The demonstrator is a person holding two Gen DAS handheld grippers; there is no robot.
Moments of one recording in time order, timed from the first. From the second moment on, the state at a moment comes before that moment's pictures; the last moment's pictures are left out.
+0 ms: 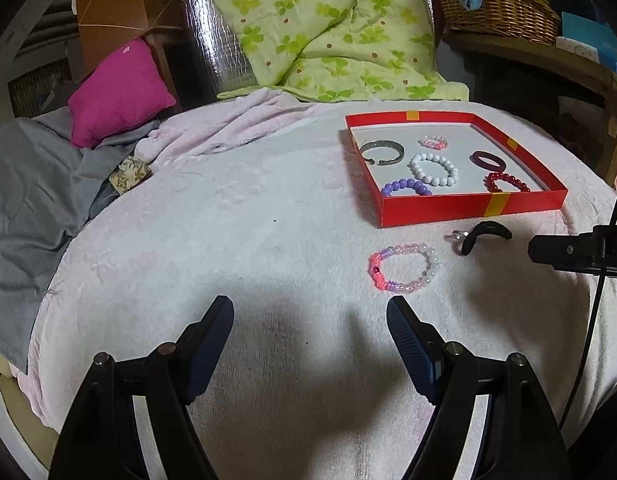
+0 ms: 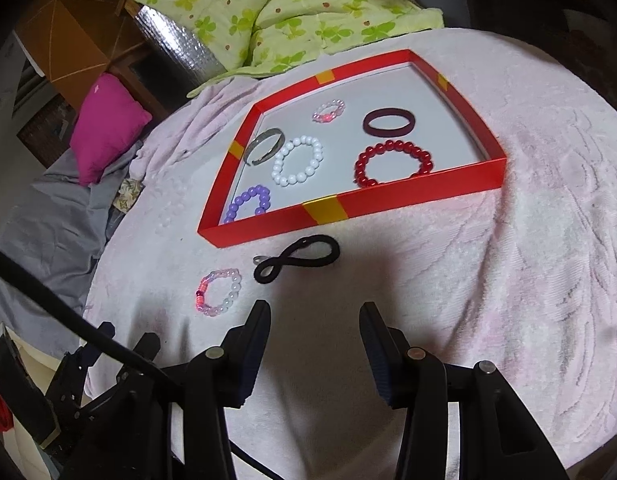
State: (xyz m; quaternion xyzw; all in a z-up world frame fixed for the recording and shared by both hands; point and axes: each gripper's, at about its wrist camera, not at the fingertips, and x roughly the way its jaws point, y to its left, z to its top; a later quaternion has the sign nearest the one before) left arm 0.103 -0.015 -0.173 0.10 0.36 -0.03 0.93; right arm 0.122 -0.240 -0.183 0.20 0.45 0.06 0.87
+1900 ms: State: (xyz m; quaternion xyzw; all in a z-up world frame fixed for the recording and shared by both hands) left arm 0.126 -0.010 -0.197 0.07 0.41 -0.03 0.91; right arm 0.148 -0.239 -0.204 0.25 0.45 0.03 0.86
